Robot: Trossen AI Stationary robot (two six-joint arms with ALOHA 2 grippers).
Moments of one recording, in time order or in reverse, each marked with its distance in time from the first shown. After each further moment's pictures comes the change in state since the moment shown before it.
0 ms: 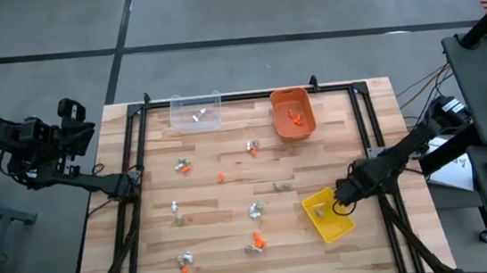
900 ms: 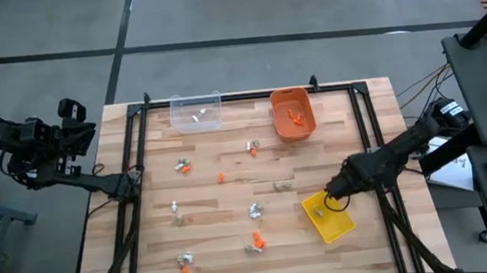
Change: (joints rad) left arm 0.000 0.000 -0.001 -0.007 0.000 0.010; right arm -0.122 0.053 0.172 -0.196 0.003 -0.205
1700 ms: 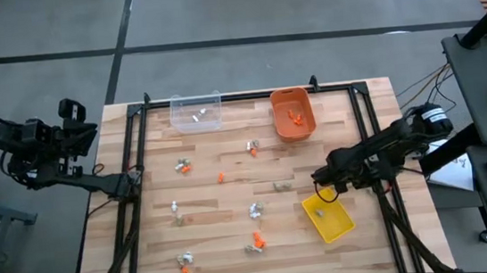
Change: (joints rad) left arm 0.000 0.000 0.001 -0.019 0.000 0.026; right arm -0.226 0.207 -0.048 -0.052 -0.147 -0.296
